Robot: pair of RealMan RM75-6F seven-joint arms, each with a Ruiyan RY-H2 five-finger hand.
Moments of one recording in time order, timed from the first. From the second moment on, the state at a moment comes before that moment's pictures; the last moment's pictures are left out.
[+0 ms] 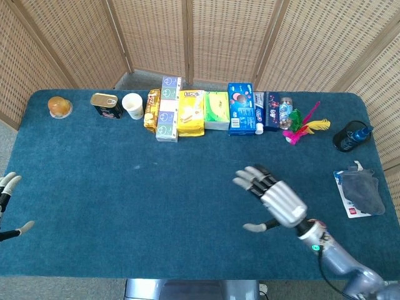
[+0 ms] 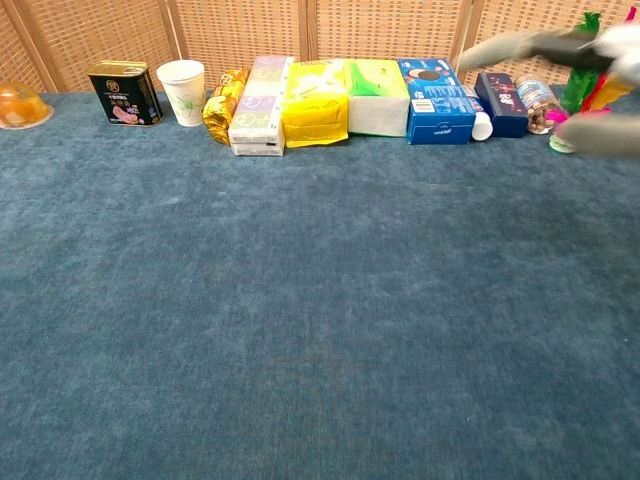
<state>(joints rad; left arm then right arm) -0.06 -1.05 -0.01 -1.54 1.54 1.51 -0.10 0.52 -1.30 0.06 -1.53 -1.89 1.28 0.18</state>
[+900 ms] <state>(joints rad) -0.06 -1.04 0.00 -1.54 1.56 1.49 -0.13 0.79 -1.67 0.06 -1.53 -1.91 0.95 -0.11</state>
